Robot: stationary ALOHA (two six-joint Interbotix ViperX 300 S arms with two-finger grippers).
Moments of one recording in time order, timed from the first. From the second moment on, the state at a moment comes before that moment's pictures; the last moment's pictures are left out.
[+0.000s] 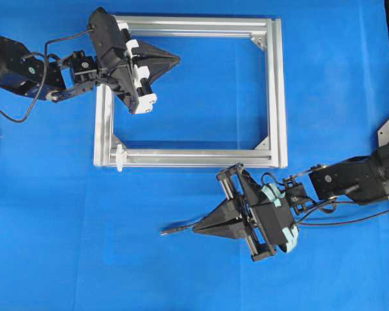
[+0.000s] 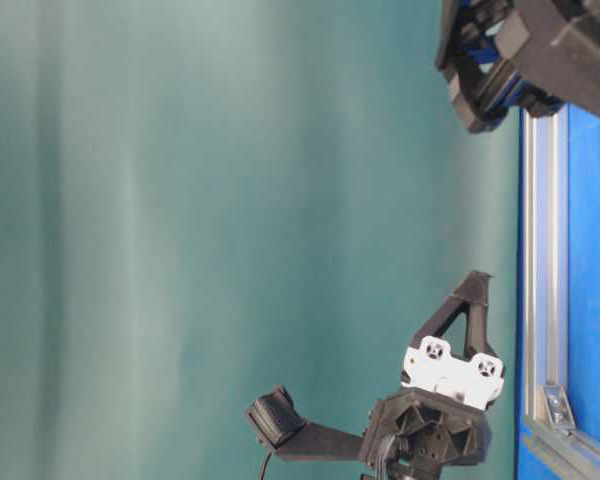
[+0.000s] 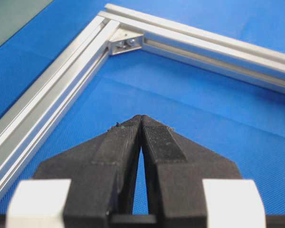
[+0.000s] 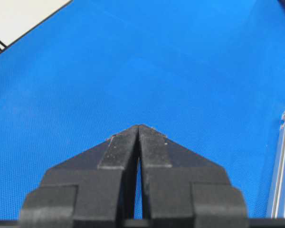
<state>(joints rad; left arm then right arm) 0.28 0.16 0.84 -0.11 -0.78 0.00 0.28 0.18 0.83 -0.11 -0.78 0.00</state>
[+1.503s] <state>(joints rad) 0.27 0.15 0.86 -0.09 -0.77 -0.01 0.27 0.27 0.81 -0.01 -0.71 0.10</state>
